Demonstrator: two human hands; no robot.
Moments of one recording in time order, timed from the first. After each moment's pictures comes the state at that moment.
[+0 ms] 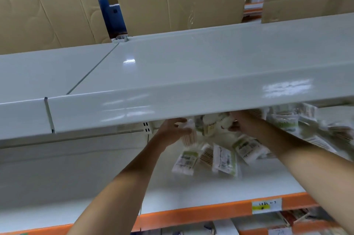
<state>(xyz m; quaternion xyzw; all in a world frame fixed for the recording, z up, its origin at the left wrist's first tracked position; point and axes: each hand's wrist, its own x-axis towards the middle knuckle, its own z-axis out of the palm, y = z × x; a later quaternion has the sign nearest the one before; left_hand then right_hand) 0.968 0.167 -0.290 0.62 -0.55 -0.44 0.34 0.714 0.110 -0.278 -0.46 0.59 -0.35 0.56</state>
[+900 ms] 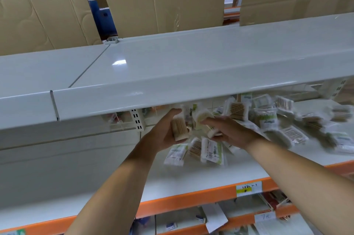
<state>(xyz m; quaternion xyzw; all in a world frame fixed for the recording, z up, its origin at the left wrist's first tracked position) 0.941 0.195 -0.270 0.44 -0.29 -0.75 0.40 0.710 0.183 -0.278 -0.52 0.44 -0.31 0.66</state>
